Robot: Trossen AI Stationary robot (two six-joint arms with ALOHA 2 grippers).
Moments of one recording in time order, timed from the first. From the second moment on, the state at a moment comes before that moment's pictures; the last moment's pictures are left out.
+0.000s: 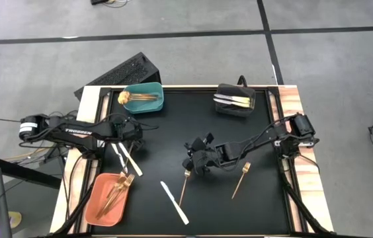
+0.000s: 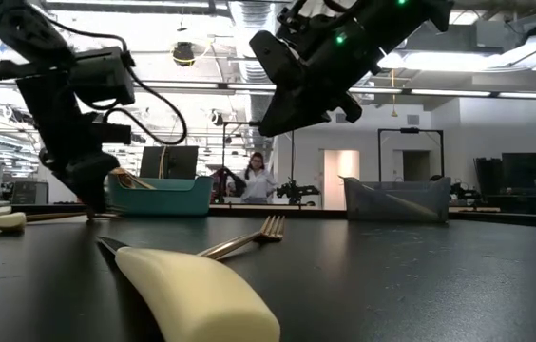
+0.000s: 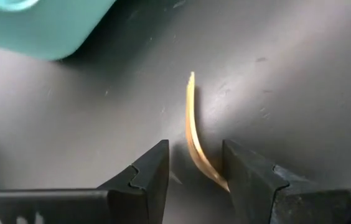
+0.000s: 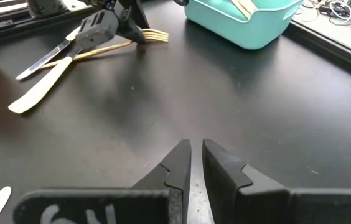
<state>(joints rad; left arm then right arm) 0.21 1.15 0.42 -0.53 -0.46 -0.54 0.23 1.82 1.14 -0.03 0.71 0.53</state>
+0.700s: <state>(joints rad) 0.12 1.06 0.64 -0.55 -0.43 -0.50 0.24 1.82 1.14 -0.09 0.70 0.54</state>
